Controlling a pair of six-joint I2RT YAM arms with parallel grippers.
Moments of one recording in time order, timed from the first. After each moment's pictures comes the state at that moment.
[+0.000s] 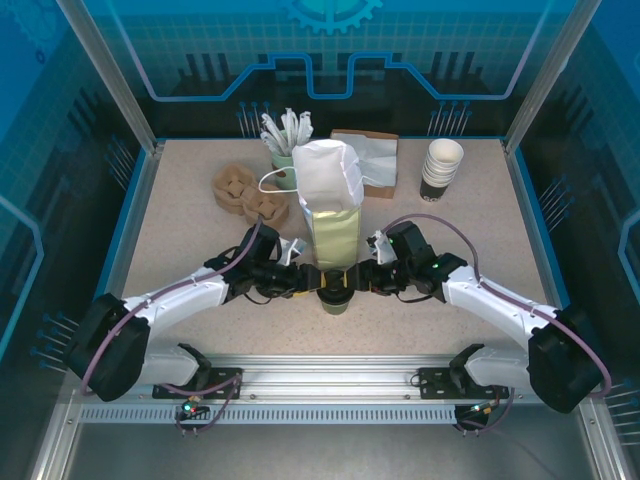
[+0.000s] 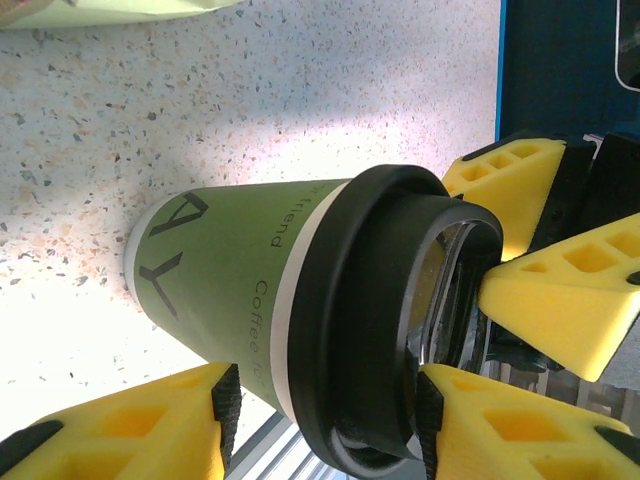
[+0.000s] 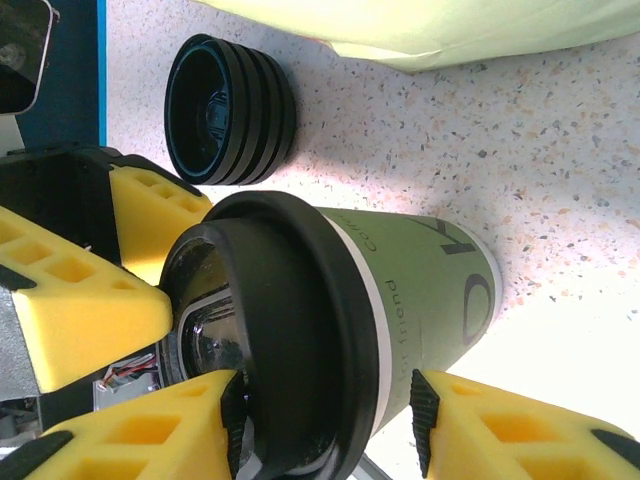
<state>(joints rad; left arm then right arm) -0.55 1.30 0.65 -0.16 0.68 -0.81 0.58 1.22 0.70 -0.35 -0.55 0.70</state>
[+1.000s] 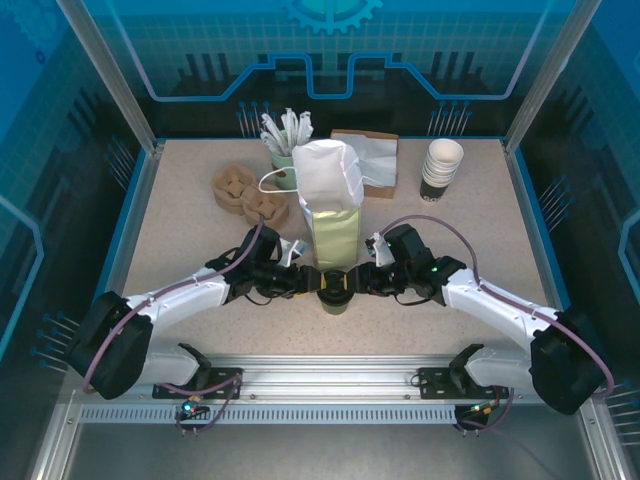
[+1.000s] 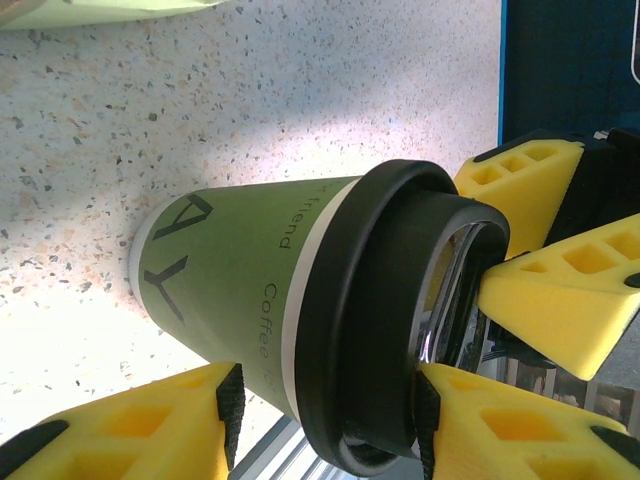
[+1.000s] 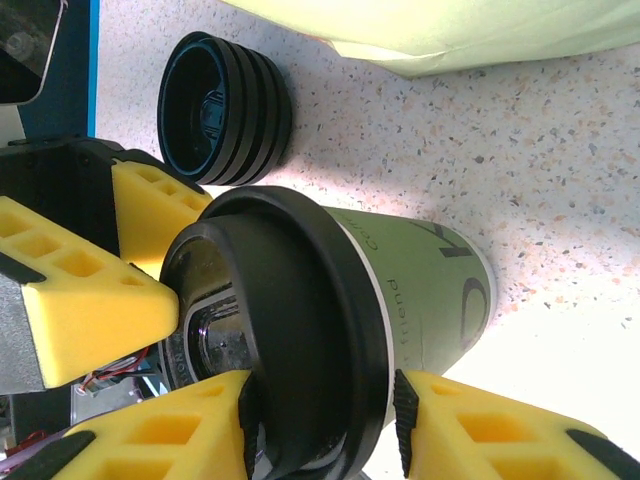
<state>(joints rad) -0.55 1.32 0.63 -0.13 0.68 -0.79 0.61 1.21 0.68 -0.34 -0.50 0.69</state>
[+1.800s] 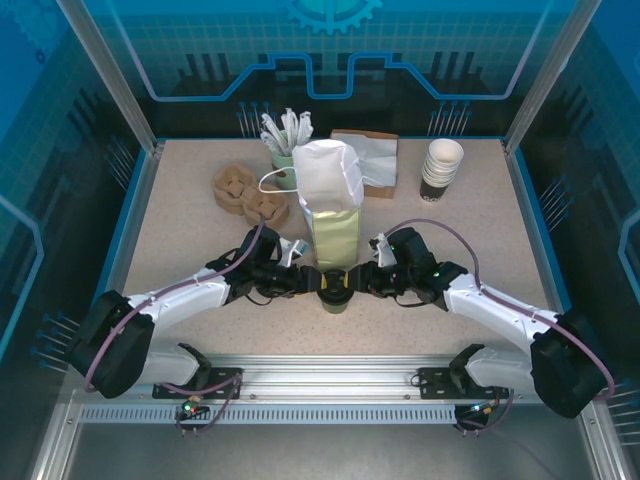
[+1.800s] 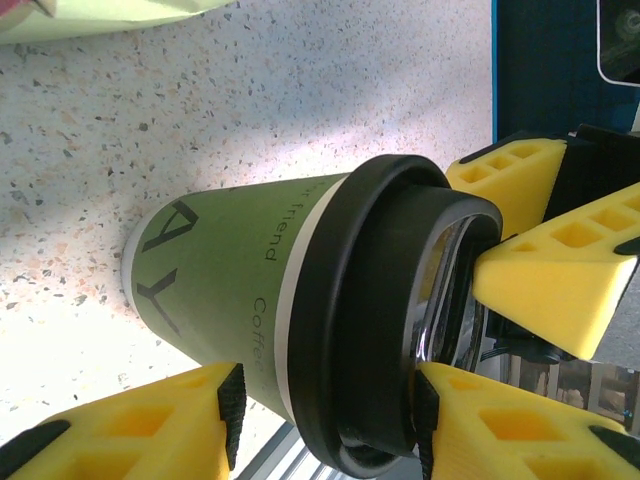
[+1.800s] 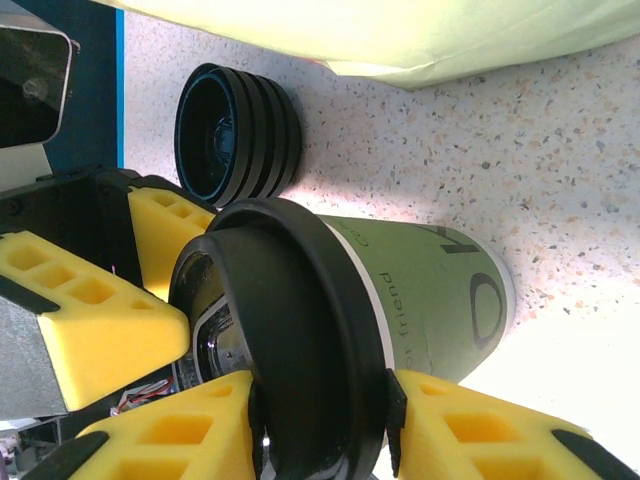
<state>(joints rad) -0.55 1.32 0.62 -0.09 0.69 -0.77 0.60 1.20 0.62 -0.23 -0.51 0.80</state>
